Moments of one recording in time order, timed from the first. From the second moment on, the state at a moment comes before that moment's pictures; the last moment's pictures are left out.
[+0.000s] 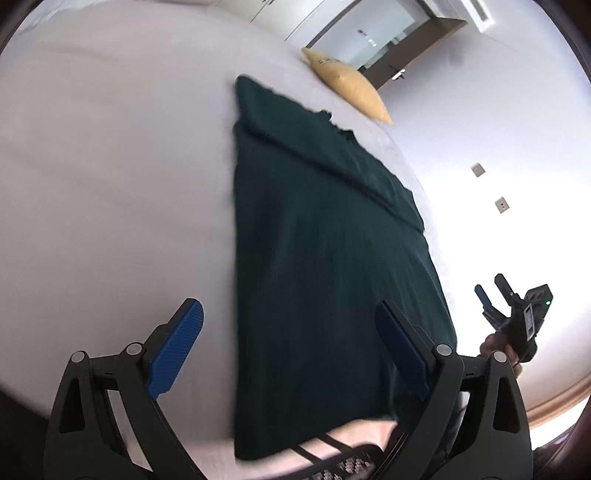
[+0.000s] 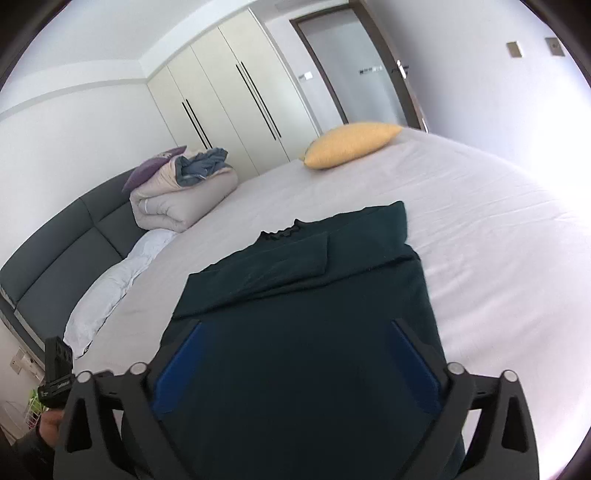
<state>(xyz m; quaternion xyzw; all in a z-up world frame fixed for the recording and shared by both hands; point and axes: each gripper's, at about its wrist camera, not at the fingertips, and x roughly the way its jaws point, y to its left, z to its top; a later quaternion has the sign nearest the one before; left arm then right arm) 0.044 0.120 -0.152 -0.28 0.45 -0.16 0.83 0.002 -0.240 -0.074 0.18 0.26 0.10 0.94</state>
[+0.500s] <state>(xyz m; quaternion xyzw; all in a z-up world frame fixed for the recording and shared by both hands) 0.003 0.129 -0.197 -0.35 0.48 -0.21 0.78 -0.042 -0.273 -0.091 0.28 0.28 0.14 0.91</state>
